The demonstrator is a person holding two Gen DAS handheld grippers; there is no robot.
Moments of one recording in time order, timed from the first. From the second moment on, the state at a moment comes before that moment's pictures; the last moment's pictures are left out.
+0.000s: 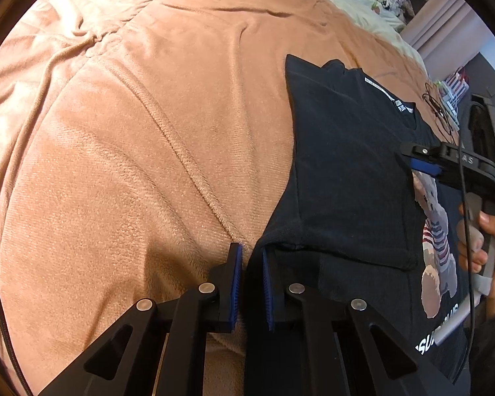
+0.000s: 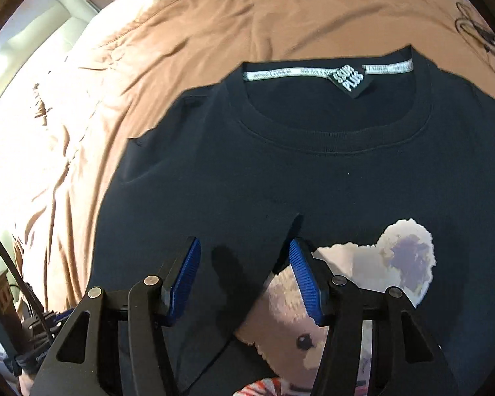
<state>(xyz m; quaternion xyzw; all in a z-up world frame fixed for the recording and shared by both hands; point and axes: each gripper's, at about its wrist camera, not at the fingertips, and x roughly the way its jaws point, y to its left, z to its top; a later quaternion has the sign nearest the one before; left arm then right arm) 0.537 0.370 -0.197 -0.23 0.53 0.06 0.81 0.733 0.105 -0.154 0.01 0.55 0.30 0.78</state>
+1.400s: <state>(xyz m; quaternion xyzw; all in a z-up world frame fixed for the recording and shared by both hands) 0.437 0.333 -0.127 -0.25 0.49 0.10 0.83 0.618 0.109 -0.173 0.05 0.61 0.32 0.73</state>
